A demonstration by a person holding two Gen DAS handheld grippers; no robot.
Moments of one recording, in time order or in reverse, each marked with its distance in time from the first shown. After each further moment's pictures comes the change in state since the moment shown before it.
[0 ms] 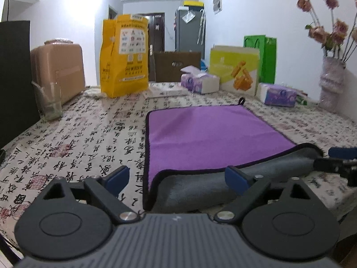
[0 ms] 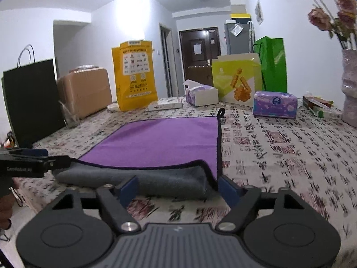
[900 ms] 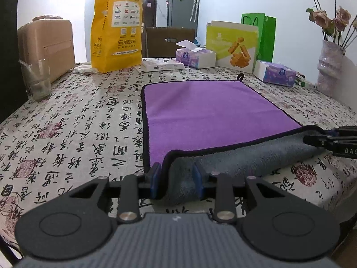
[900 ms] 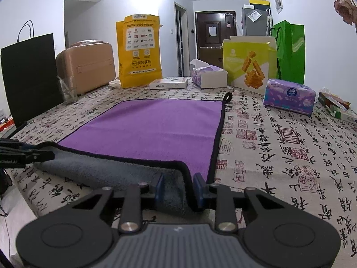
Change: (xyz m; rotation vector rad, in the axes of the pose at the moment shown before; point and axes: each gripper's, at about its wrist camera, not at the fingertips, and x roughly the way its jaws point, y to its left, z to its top) left arm 0.020 0.016 -0.007 0.008 0.125 -0.065; right arm 0.047 -0.023 0.009 -0.078 0.117 0.044
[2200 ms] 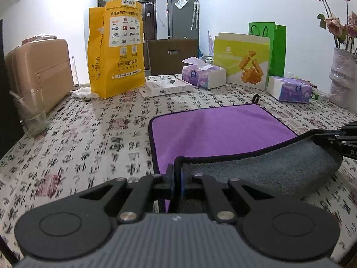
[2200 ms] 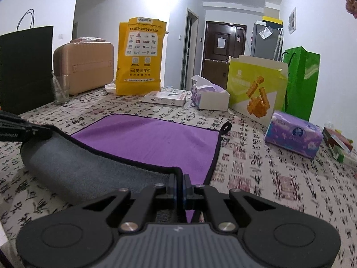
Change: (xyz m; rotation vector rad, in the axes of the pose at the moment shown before) left arm 0.048 0.017 0.067 0.041 -0.052 0.033; right arm 0.042 -0.011 0.057 -0.138 -0.033 -0.036
